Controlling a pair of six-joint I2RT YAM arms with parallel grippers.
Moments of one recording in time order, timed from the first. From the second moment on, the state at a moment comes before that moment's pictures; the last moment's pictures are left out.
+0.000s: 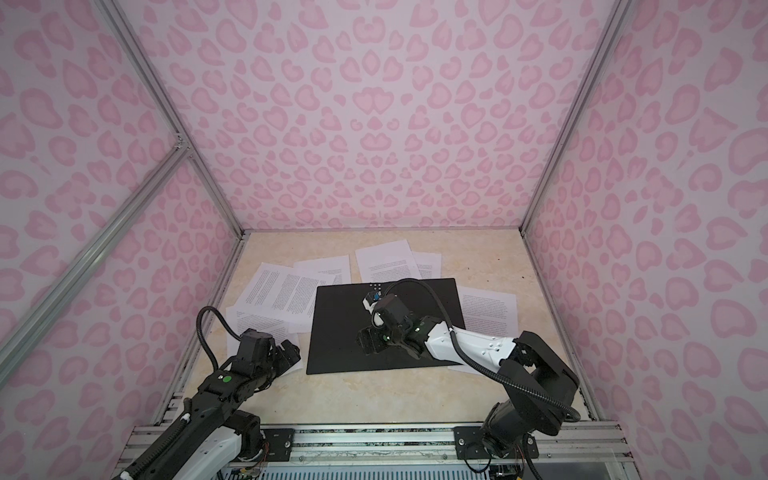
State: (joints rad) left arm -0.27 0.75 0.31 -0.53 -0.07 -0.87; right arm 0.87 1.54 0.90 -0.17 -0.12 0.39
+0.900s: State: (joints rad) left arm -0.22 1.35 0.74 -0.19 0.07 -0.73; right arm 0.84 1.72 1.17 -0.32 -0.19 0.36
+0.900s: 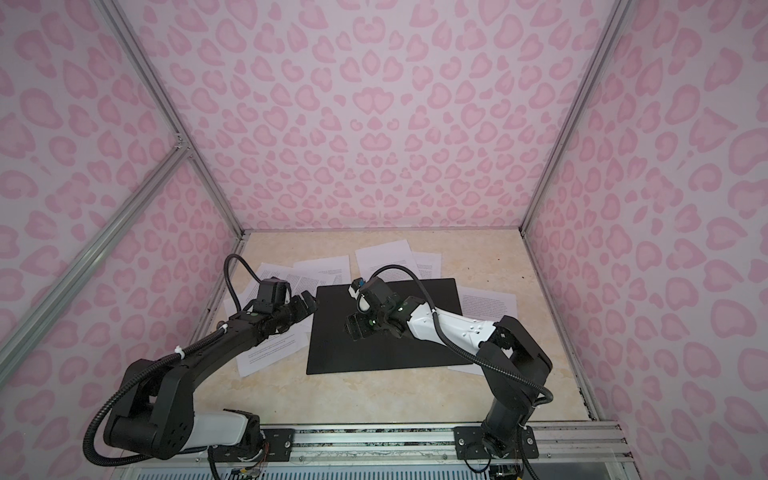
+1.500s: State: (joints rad) left arm 0.04 0.78 0.40 -0.53 0.00 -0.77; right arm 0.92 1.98 1.45 -0.35 -0.27 0.36
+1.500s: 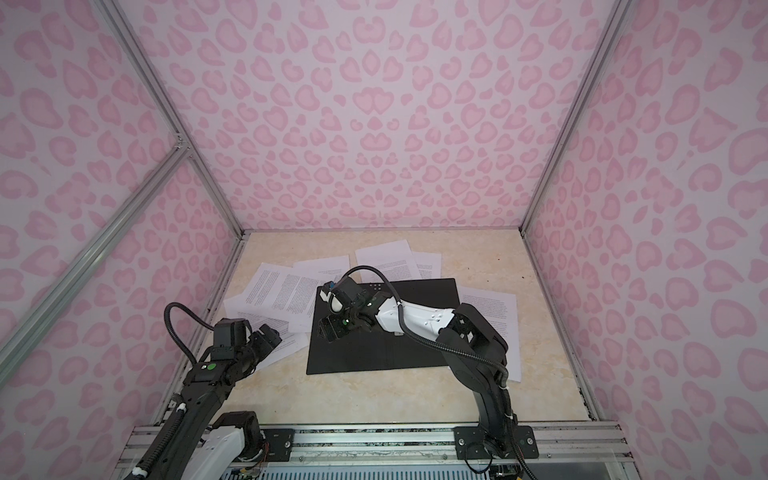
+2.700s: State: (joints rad) left arm -0.11 1.29 0.53 -0.26 0.04 -0.75; right arm 0.84 1.92 1.24 -0.20 -0.32 0.33
